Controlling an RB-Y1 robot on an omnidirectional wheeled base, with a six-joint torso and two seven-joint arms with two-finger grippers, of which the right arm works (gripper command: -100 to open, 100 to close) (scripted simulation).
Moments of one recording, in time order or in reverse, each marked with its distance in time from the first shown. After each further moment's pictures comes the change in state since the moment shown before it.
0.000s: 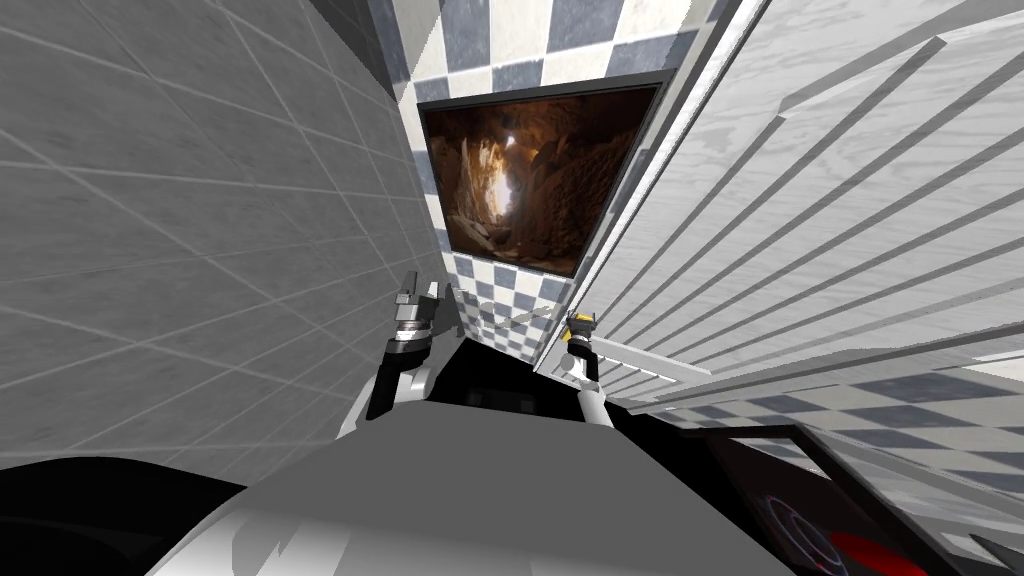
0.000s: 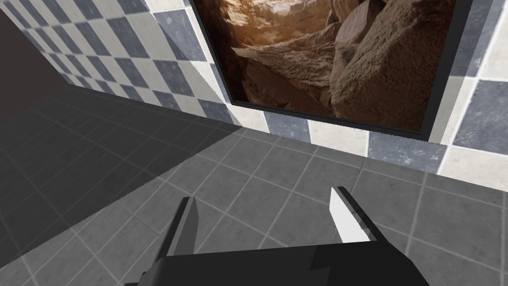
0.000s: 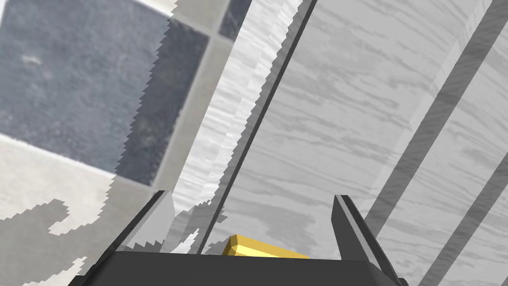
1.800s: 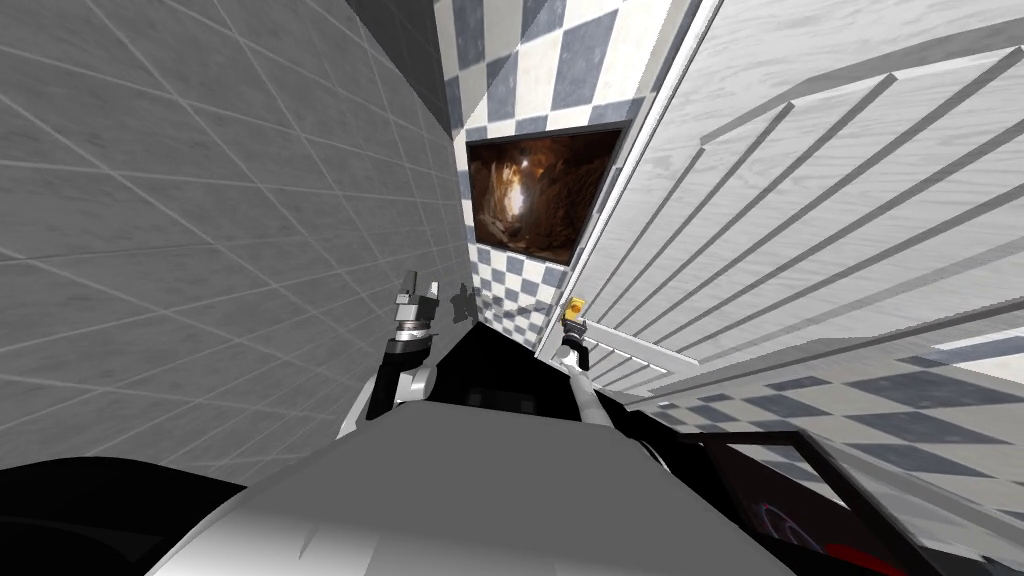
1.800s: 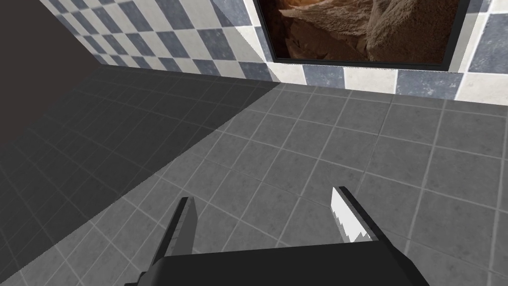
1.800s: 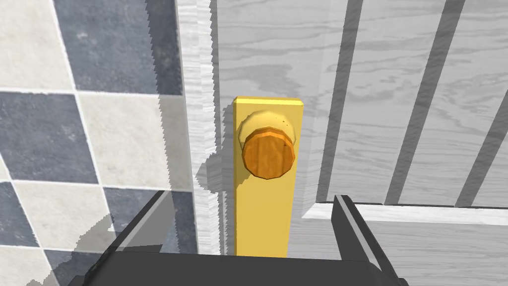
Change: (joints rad) arm -0.186 0.016 -0.036 0.318 -0.225 0.029 -0.212
